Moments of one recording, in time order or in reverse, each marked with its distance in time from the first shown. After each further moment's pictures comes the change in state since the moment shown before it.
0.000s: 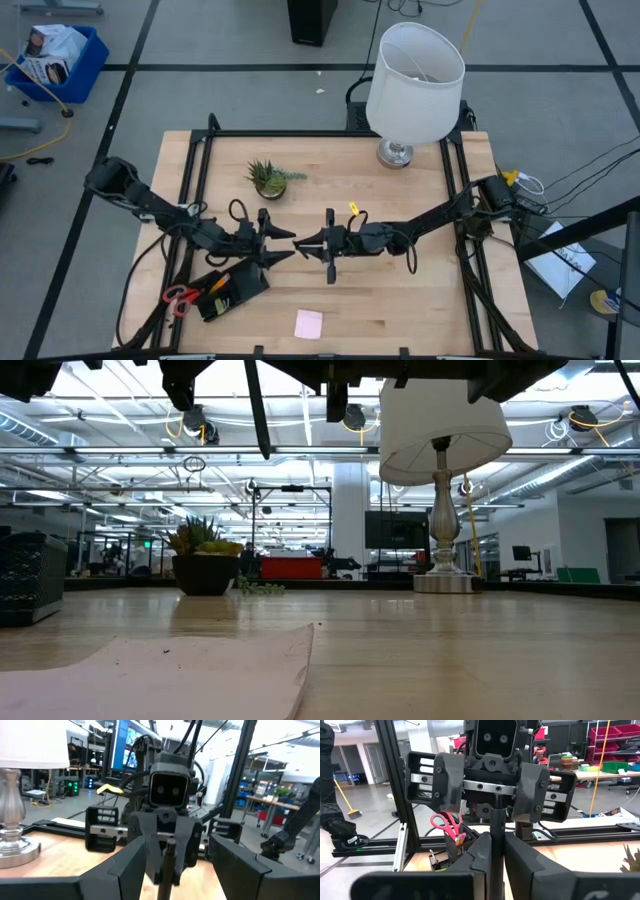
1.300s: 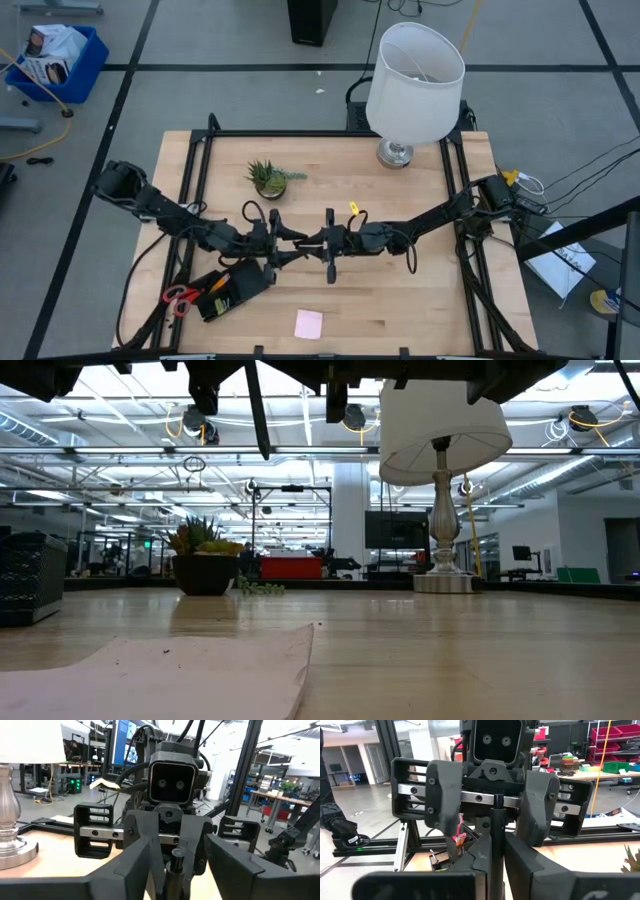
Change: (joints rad) left arm 0.045 0.116 0.084 -0.001 0.044 -0.007; right arm -0.005 -0.001 -0.001 0.006 -0.003 -0.002
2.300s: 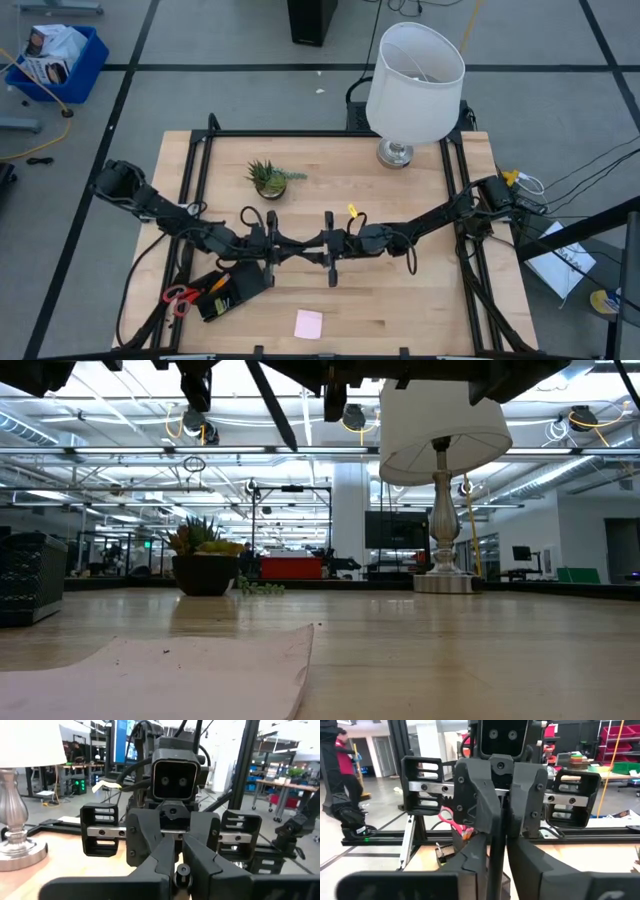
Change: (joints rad) left arm -0.032 -0.017 -0.002 -0.048 -0.043 0.055; right arm 0.008 0.001 0.000 -0.009 -0.027 -0.026
